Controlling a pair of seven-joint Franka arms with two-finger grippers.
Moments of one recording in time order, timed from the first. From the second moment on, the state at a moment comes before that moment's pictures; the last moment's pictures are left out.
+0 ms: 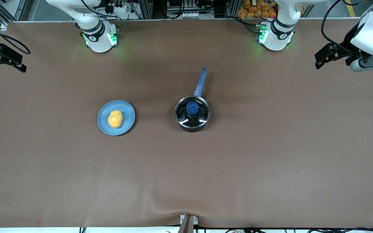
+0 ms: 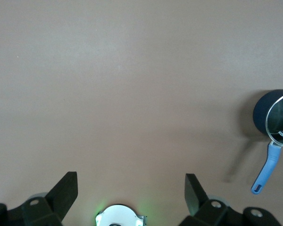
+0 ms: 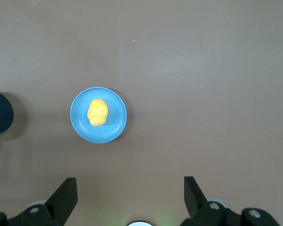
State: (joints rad) left arm -0.03 -0.10 -0.13 -1.60 0.02 1.43 -0.23; right arm -0.04 -0.06 0.02 -1.50 0.02 1.41 -0.04
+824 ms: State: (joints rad) left arm -0.02 -0.07 -0.12 -1.57 0.02 1.43 -0.17; right arm -0.04 -0.06 0.02 -1.50 0.02 1.41 -0.04
